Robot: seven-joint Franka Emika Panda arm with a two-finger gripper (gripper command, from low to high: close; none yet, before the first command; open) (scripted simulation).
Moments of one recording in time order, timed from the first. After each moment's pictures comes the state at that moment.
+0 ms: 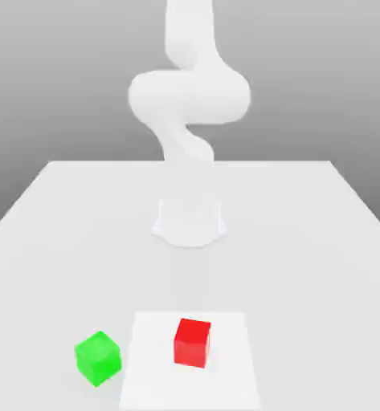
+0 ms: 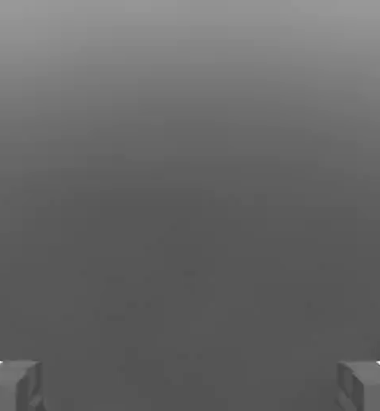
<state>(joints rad) -0.01 -0.71 0.01 -2.35 0.00 2.35 0.82</state>
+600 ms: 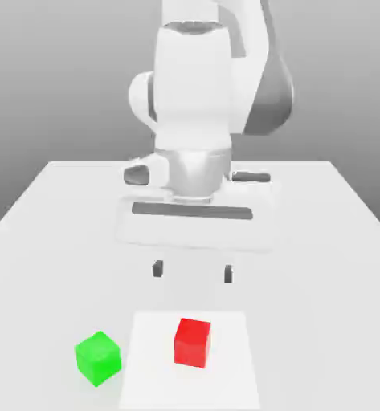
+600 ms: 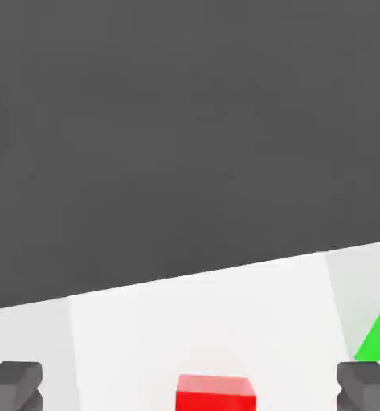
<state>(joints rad) -0.03 -0.05 0.05 -2.68 0.00 2.72 0.99</state>
